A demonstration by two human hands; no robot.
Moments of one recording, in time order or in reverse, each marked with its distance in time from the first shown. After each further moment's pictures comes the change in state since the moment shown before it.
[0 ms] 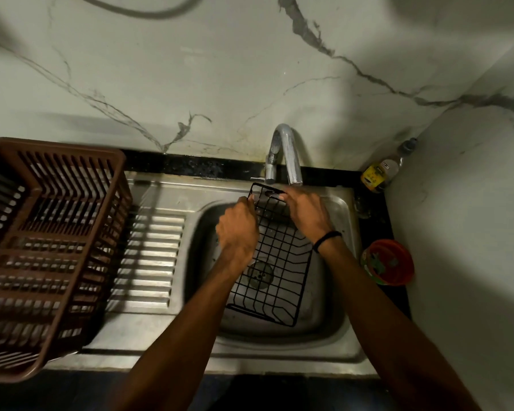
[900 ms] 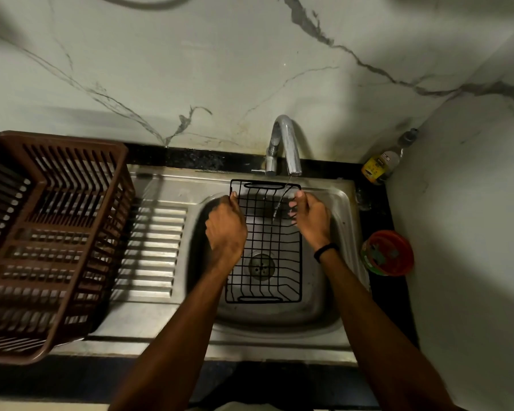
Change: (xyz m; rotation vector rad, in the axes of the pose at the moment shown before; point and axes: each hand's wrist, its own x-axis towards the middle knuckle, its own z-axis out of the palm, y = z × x) left_hand -0.008 -0.030 0.002 -0.219 0.161 -0.121; right_hand -0.034 0.007 0.027 0.509 0.156 0.353
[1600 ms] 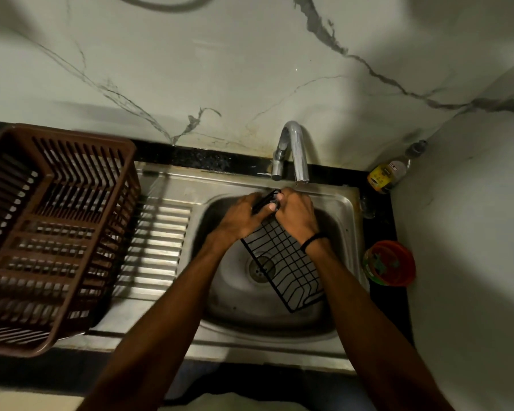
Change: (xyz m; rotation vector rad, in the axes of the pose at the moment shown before) left_hand 0.037 0.003 0.006 -0.040 -0.548 0.325; right_hand 0.007 -0.055 0.005 -0.418 -0.164 -0.289
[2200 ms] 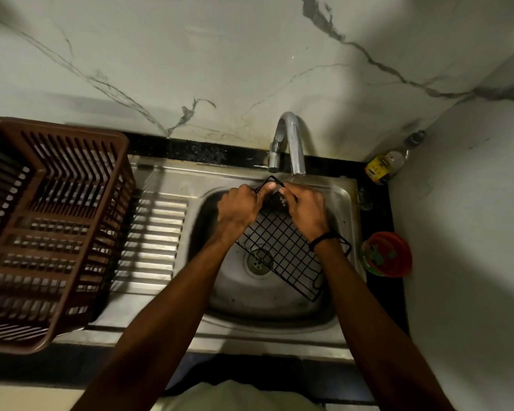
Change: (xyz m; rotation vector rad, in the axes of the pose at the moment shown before) left_hand 0.007 0.018 -0.001 0.359 0.105 -0.199; right_hand -0.007 0.028 -0.006 0.044 0.137 -0.113
